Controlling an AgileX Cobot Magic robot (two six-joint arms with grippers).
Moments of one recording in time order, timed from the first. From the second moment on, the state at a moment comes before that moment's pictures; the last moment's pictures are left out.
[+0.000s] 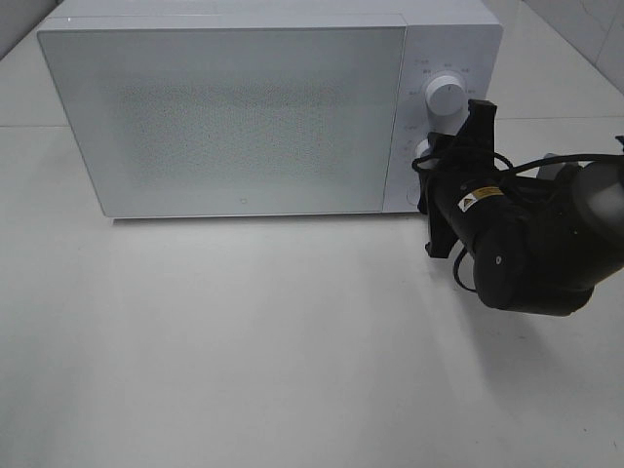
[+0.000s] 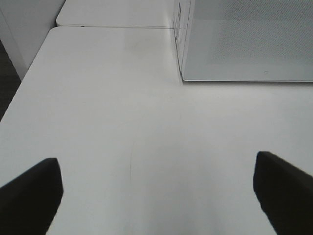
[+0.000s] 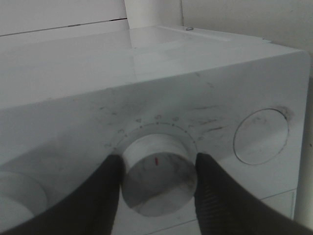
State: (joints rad) left arm 0.01 0.00 -0.50 -0.07 1.04 0.02; right arm 0.50 2.02 -0.68 0.53 -1.16 1.53
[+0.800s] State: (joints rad) left arm 0.01 0.00 -0.50 -0.07 1.04 0.02; right arm 0.50 2.02 -0.67 0.50 -1.16 1.51
